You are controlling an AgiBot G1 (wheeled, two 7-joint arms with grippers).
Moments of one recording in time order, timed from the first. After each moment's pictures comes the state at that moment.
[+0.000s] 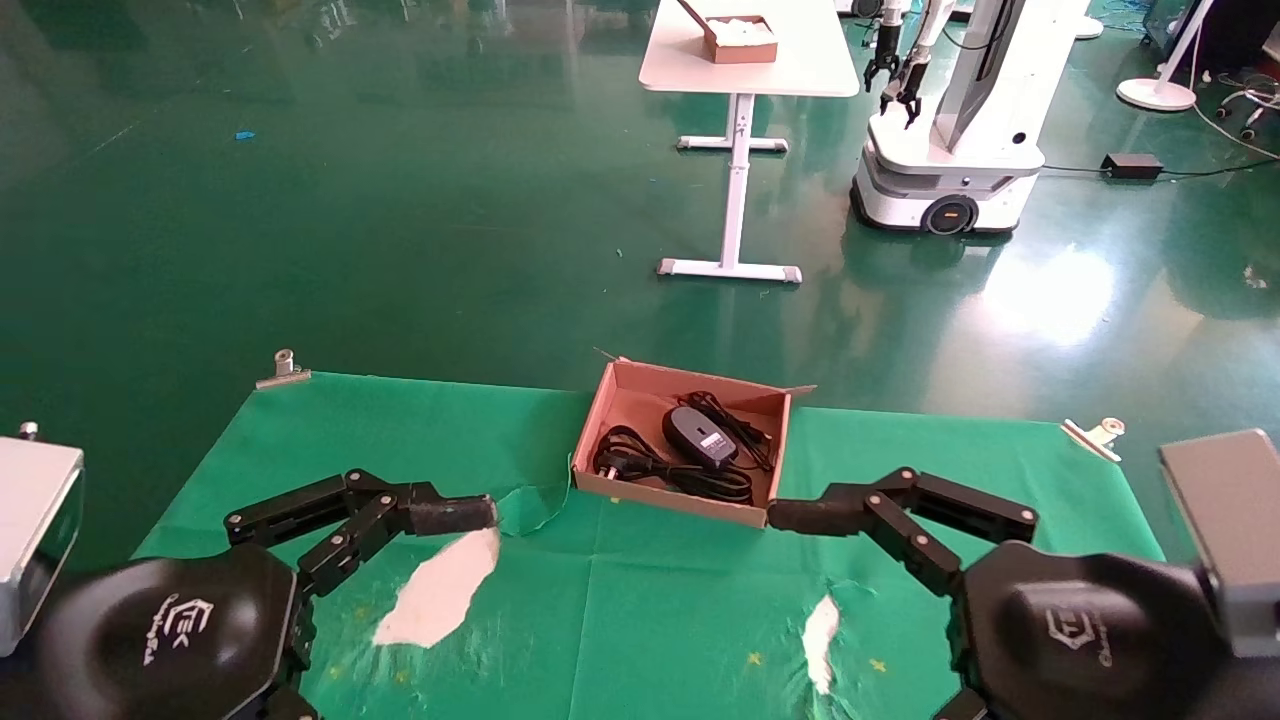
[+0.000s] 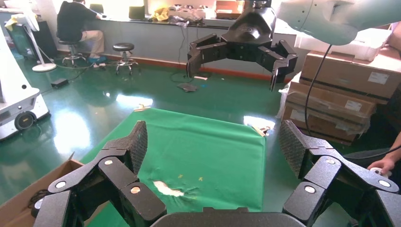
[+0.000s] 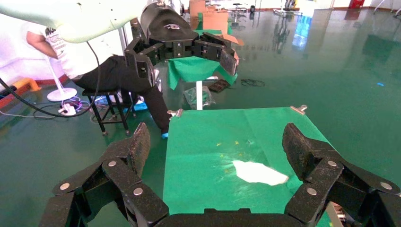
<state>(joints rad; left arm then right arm) -1.07 0.61 0.27 -1.29 0.72 1.50 -0.19 1.07 -0.61 -0.28 1.28 -0.73 -1.50 0.19</state>
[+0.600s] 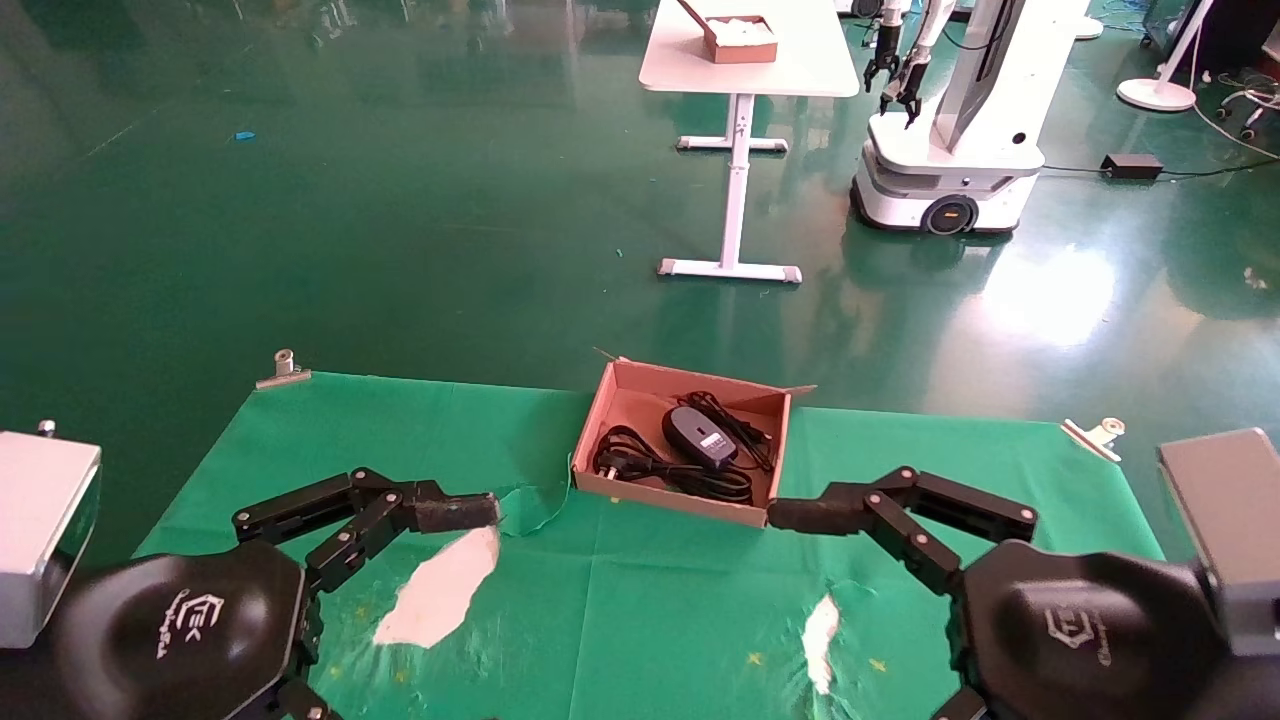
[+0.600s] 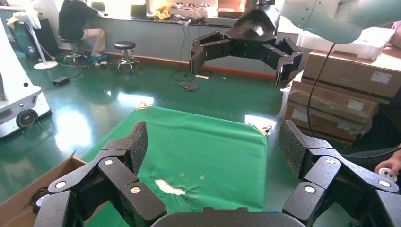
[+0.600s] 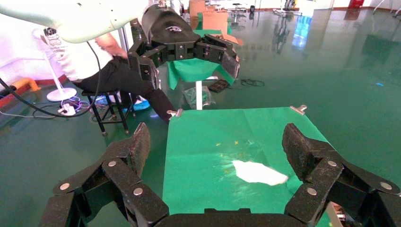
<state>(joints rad) -1.08 0.61 0.28 -1.28 0.73 1.49 -0.19 1.08 -0.61 -0.28 1.28 -0.73 -1.49 0.19</state>
